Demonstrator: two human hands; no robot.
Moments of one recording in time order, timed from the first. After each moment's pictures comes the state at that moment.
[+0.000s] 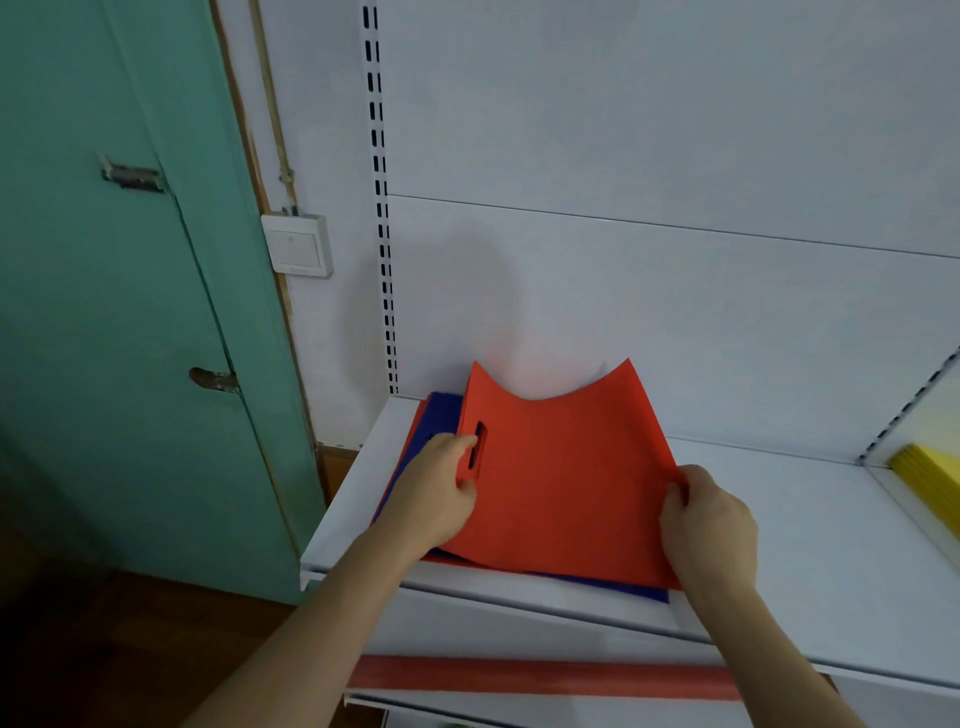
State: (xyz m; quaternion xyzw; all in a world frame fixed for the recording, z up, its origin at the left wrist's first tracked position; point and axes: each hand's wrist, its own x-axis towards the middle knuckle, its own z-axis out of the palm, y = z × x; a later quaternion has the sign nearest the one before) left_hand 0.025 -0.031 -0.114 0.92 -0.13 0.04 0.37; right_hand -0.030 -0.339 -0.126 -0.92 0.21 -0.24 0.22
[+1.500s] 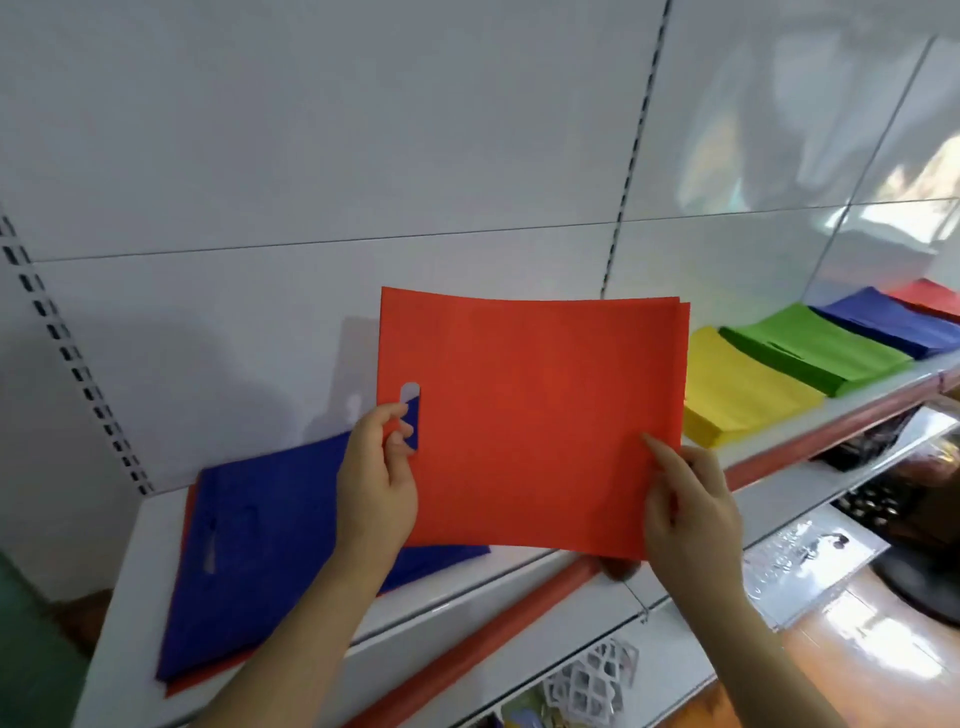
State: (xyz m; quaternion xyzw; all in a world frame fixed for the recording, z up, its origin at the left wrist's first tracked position) left_hand 0.001 -0.166 -0.081 0.74 -0.29 0.15 0.59; right_hand -0.217 -0.398 -0.097 -0.82 0.25 -0.49 0.17
